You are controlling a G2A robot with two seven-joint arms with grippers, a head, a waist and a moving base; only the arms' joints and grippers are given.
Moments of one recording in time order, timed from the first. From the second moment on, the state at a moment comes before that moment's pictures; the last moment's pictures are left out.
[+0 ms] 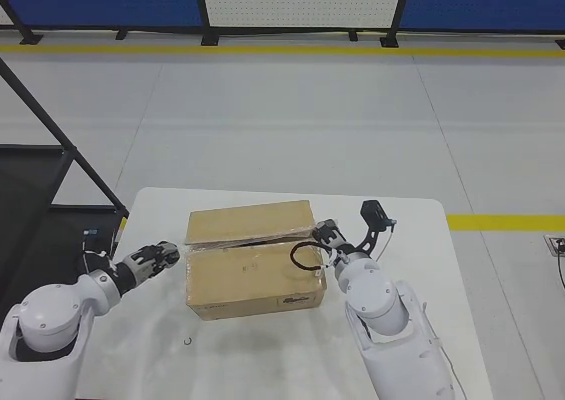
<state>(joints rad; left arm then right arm) 1.07 -1.09 -1.64 -1.56 0.02 0.28 -0.81 -0.92 -1.61 1.26 -1.52 -0.51 0.53 0.30</state>
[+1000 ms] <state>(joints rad) 1.07 -1.12 -1.48 -1.57 -0.07 0.25 -0.50 -0.91 -1.61 1.25 -1.51 -0.50 0.53 0.30</state>
